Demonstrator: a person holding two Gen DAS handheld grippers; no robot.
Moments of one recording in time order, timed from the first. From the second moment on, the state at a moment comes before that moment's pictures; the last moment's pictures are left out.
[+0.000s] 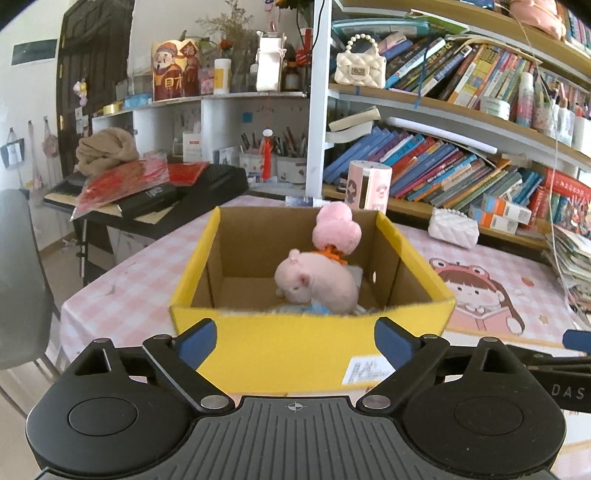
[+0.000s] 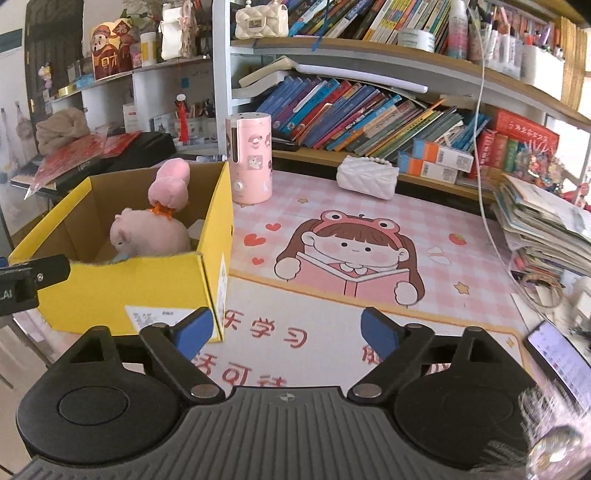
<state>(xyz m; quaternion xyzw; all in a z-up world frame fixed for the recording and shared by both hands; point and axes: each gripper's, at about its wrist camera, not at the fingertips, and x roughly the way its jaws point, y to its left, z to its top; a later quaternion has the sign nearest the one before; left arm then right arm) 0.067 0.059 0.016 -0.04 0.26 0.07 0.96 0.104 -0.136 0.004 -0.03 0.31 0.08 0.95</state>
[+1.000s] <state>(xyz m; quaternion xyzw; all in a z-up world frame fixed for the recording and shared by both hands) 0.001 0.038 0.001 -0.02 0.30 -0.01 0.95 0.006 -0.135 -0.011 -0.02 0.32 -0.03 0.95</state>
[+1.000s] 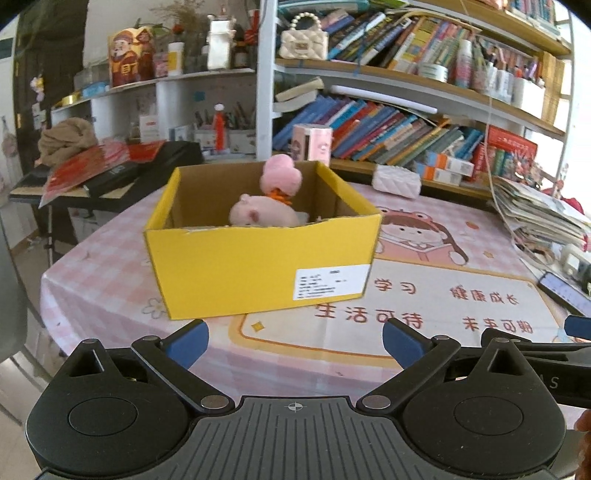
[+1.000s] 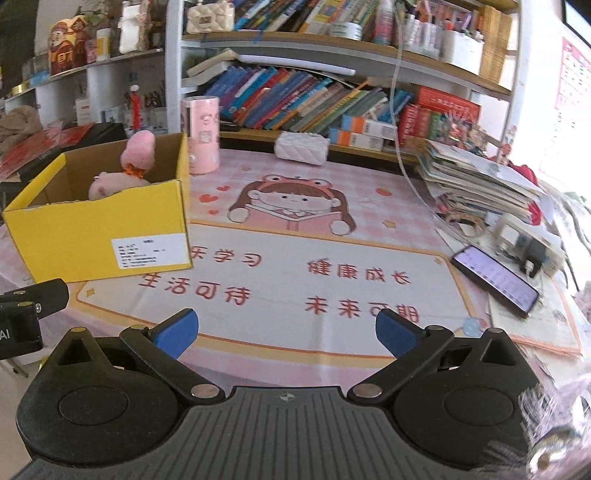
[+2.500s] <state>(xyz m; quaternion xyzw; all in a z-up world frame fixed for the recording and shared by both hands) 0.004 -0.013 -0.005 0.04 0.33 0.04 0.94 0.001 -0.153 -0.014 -0.03 0.33 -0.10 0.94</state>
